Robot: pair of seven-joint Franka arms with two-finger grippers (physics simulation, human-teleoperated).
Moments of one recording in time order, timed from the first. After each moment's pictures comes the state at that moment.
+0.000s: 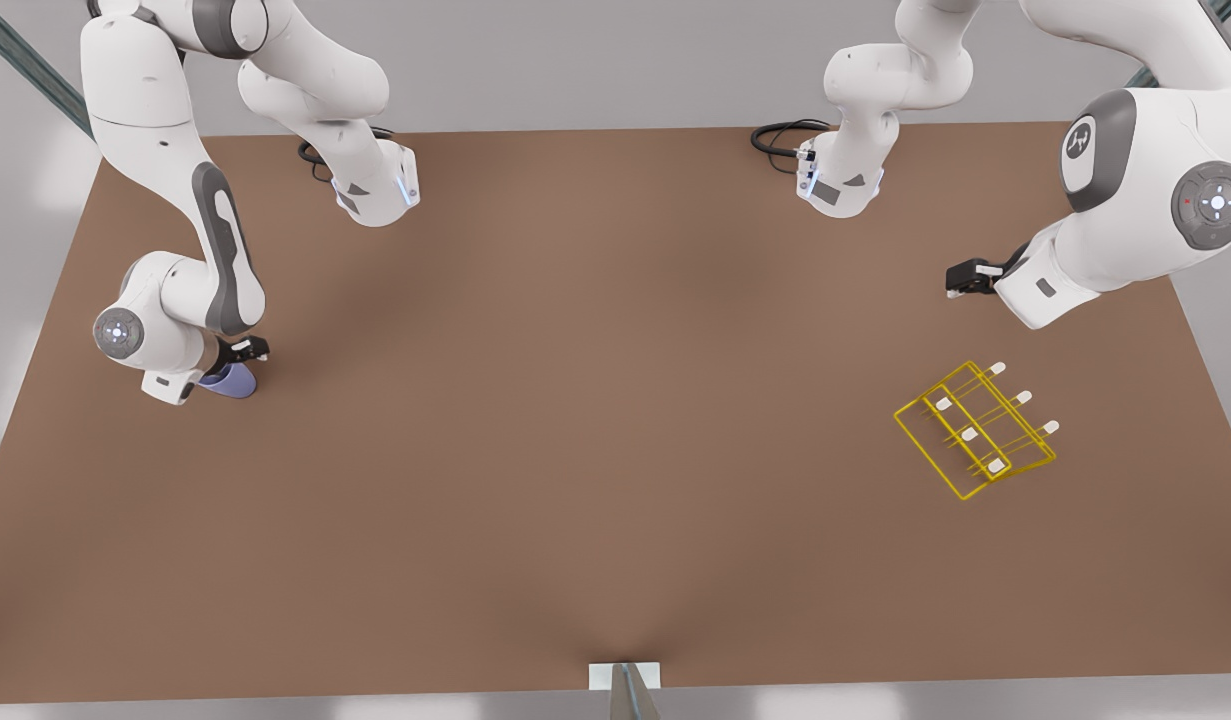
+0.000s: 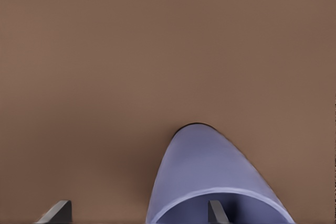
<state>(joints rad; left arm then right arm) -0.02 0.08 -0.04 -1.49 0.00 1.30 0.07 -0.01 0.23 -0.32 -2.31 -0.10 2.31 -0.63</state>
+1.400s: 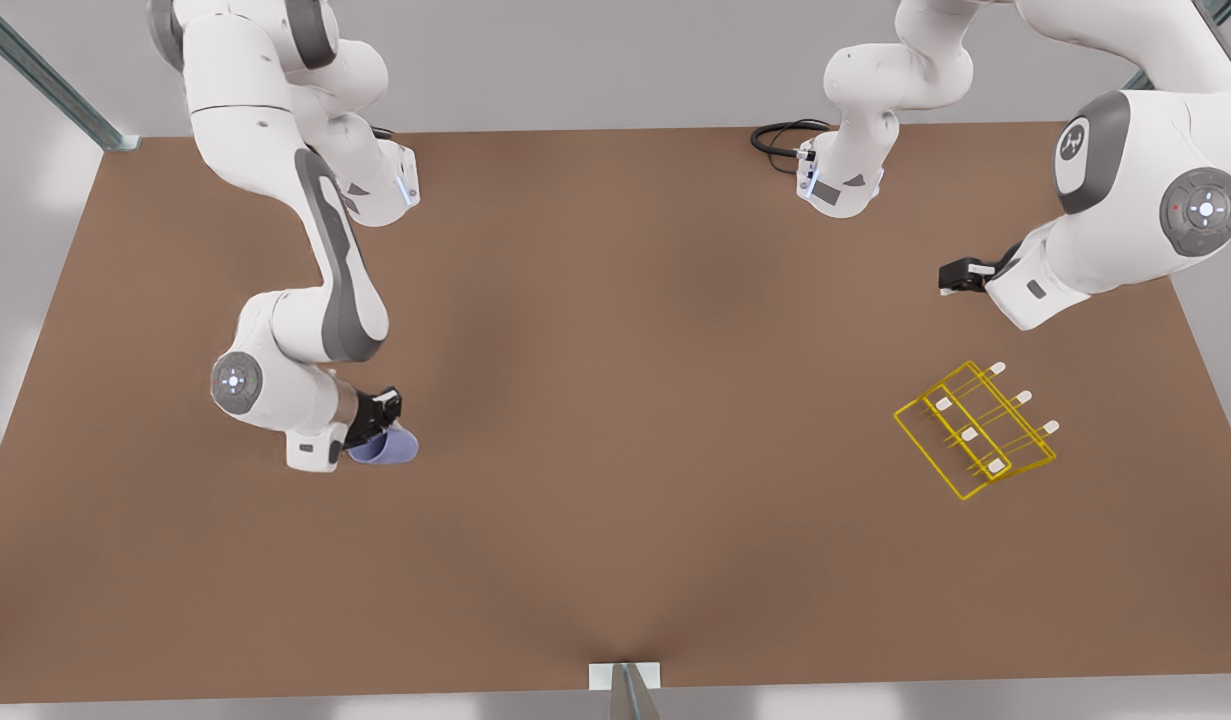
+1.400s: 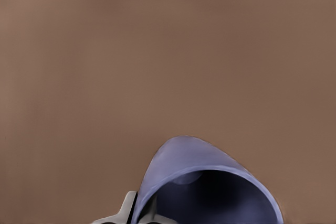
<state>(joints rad) -0.03 0.09 -0.05 -1.47 0.00 1.27 0.05 0.47 0.39 -0.27 -1.76 0.43 2.02 -0.62</state>
